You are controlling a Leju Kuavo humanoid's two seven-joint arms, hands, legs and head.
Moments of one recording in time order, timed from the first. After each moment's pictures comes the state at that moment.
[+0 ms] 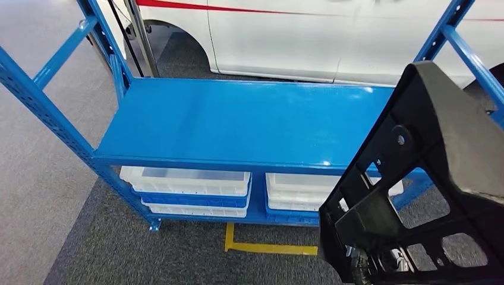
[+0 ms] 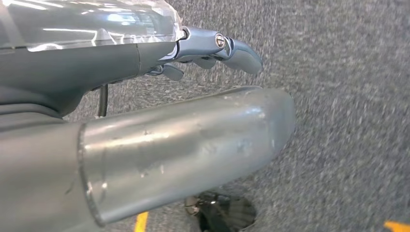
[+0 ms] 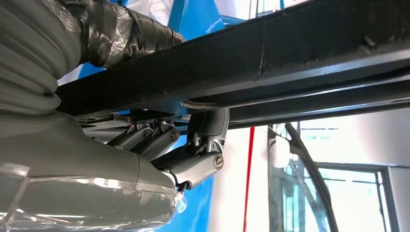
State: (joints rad) left arm 0.30 -0.36 0.69 -0.96 -0.69 -0.04 -0.19; right arm 0.44 -0.21 0.41 -2.17 -0.11 -0.22 -0.45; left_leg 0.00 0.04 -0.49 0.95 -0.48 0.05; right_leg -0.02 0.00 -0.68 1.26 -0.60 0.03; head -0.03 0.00
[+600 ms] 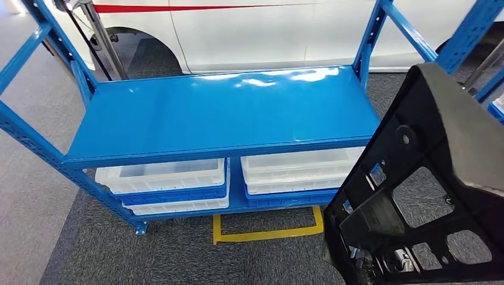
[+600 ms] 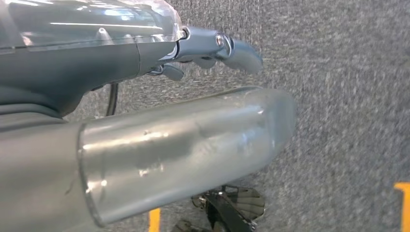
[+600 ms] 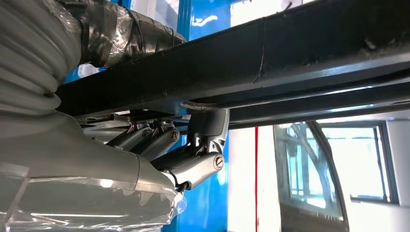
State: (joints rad) left arm 0.32 -0.36 0.65 -0.98 -0.66 -0.03 -0.19; right arm 0.46 -0.21 0.40 -2.18 -0.13 -0.20 -0.45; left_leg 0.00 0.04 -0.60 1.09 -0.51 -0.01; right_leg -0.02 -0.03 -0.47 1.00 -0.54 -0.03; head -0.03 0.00
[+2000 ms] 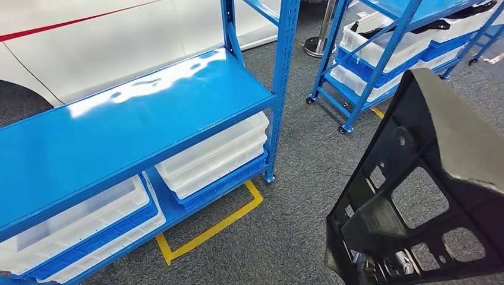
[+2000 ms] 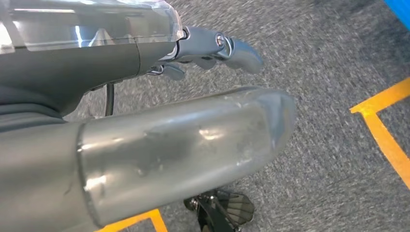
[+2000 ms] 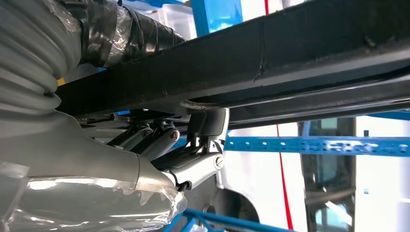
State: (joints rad) left arm 0.35 -0.36 0.63 -1.01 -0.63 -0.04 -0.17; right arm 0.49 -0.22 0.38 -2.19 -0.12 -0.22 -0.42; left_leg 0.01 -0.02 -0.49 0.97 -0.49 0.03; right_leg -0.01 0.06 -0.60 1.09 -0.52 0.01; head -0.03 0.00
